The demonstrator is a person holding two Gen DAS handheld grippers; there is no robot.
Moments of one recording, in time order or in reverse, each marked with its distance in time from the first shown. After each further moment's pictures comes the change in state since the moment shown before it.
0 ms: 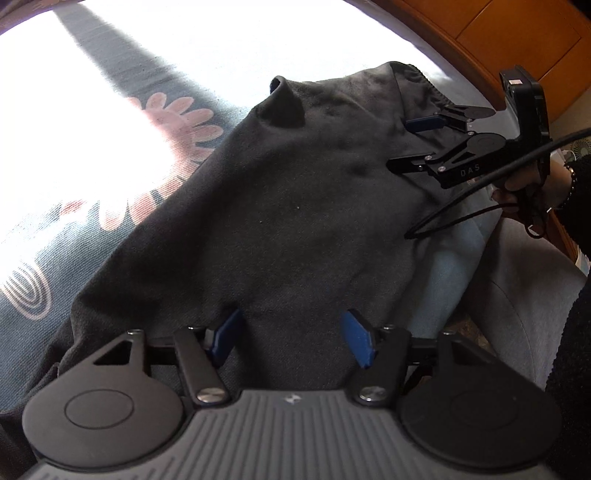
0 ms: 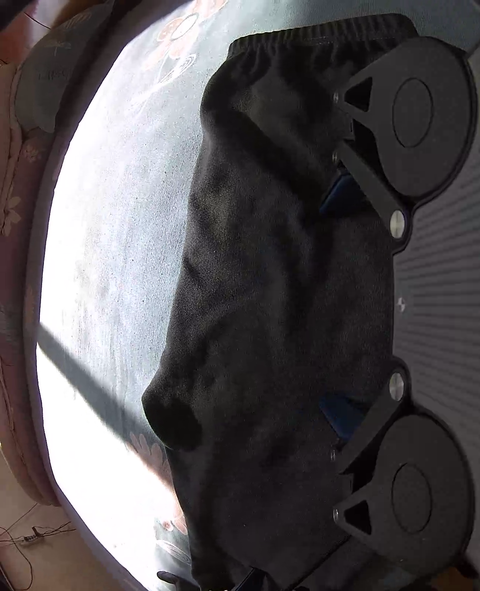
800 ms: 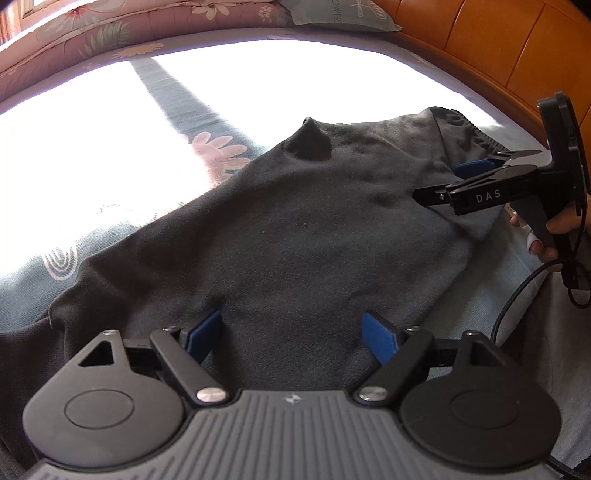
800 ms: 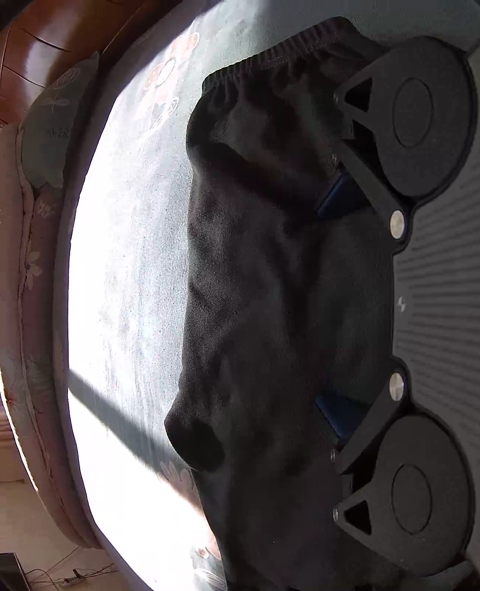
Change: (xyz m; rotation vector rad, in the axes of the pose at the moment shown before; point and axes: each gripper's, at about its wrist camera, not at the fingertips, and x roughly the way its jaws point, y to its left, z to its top) left arm 0.001 -0.068 -0.039 -0.069 -0.272 0.303; right arm -0.011 0.015 -0.020 0.112 -0.119 -0.121
